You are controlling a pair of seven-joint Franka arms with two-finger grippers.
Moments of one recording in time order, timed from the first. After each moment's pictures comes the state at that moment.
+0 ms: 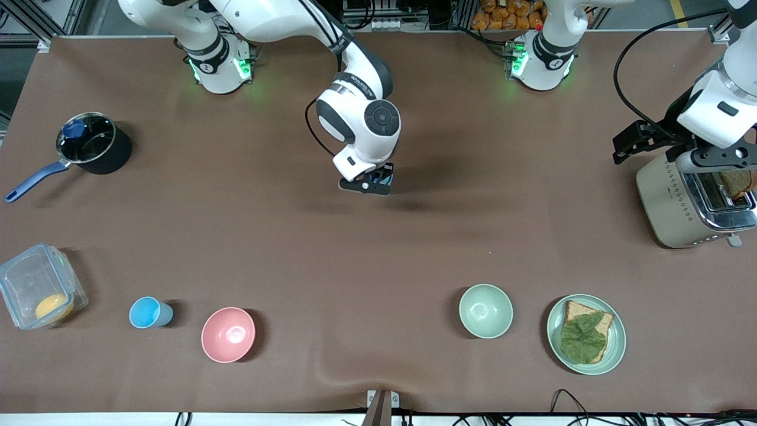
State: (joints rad) left arm -0.13 -0.01 -0.01 -1.61 0.00 1.61 -0.17; right arm 0.79 0.60 0.08 -1.58 -0.07 1.96 1.01
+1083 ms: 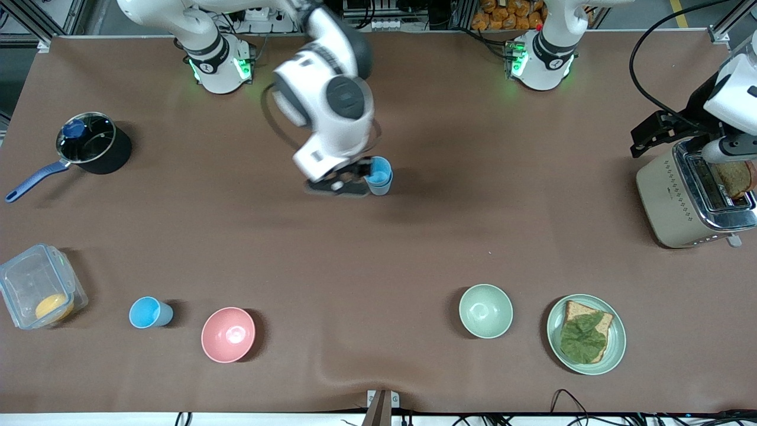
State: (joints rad) left arm -0.12 -0.02 0.00 -1.56 0.02 1.57 -0.17; right arm 0.61 0.43 0.07 -1.48 -0.08 1.73 0.70
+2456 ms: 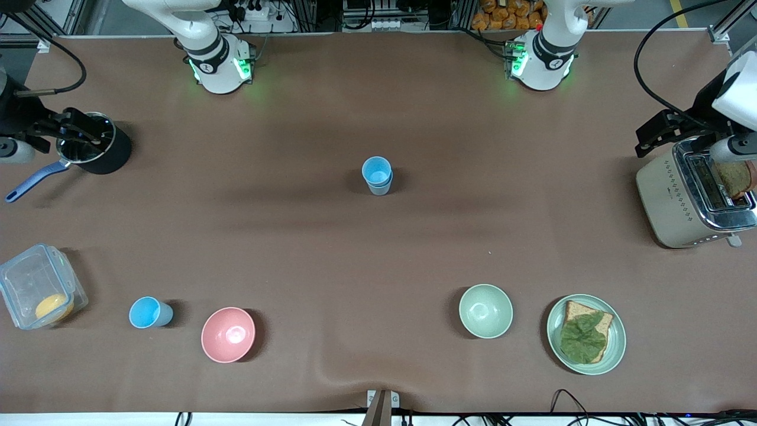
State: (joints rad) left arm -0.12 -0.01 0.00 -1.53 0.02 1.55 -0.17; right arm 0.01 0.00 0.01 -1.52 -0.01 1.46 0.00
